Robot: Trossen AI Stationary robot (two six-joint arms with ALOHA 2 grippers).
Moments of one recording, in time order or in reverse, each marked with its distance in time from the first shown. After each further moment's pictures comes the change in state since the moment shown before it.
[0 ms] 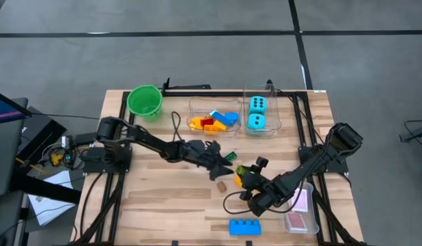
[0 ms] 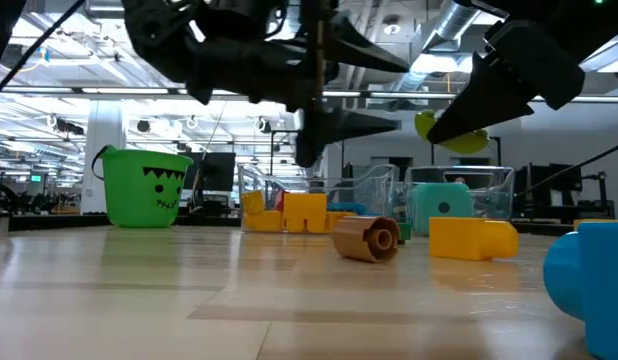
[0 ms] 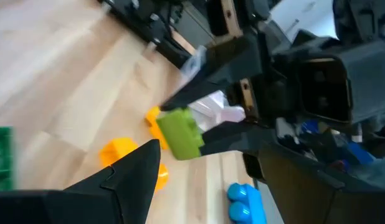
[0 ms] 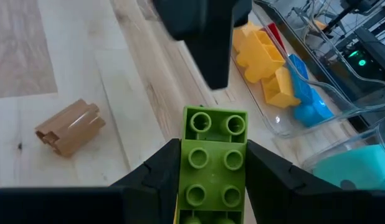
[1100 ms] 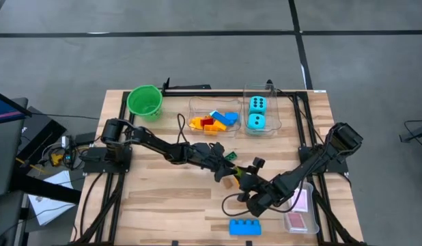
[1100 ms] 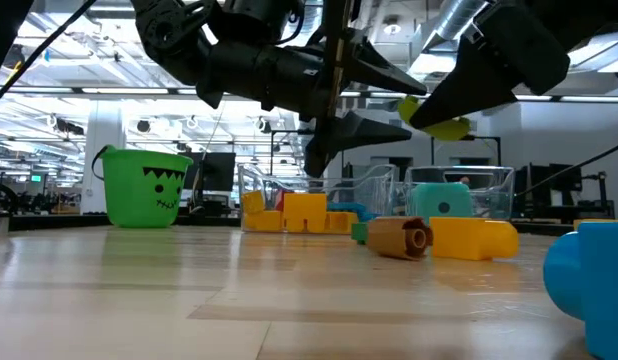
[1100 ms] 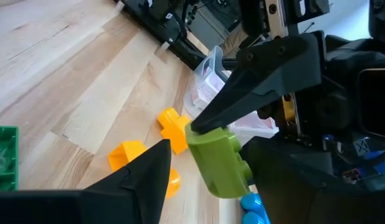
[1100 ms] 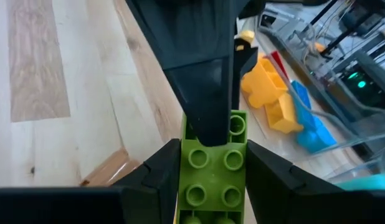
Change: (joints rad) left arm -0.011 0.059 0.060 -0.035 -0.059 -0.008; right arm -0.007 -0.001 0.000 0.130 0.034 -0.138
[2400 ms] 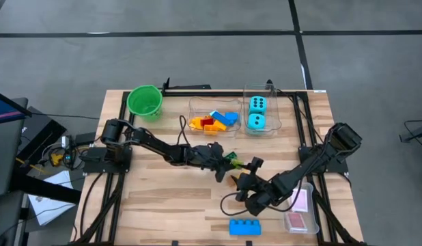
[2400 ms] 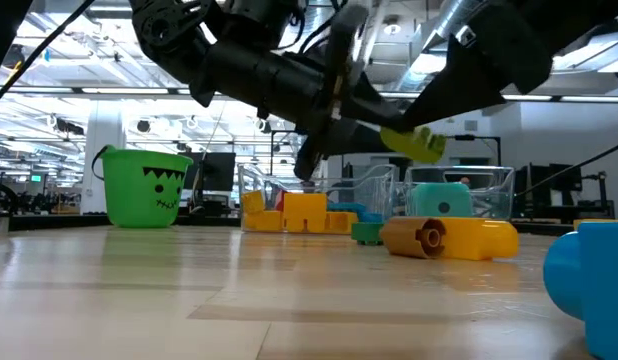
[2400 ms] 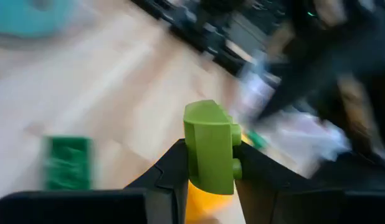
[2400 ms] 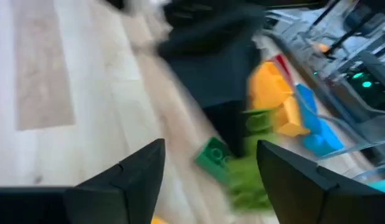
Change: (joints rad) left arm -0.001 -0.001 -0.002 -0.068 -0.187 0.116; right arm -0.009 0.008 0.000 0.047 -0.005 -0.020
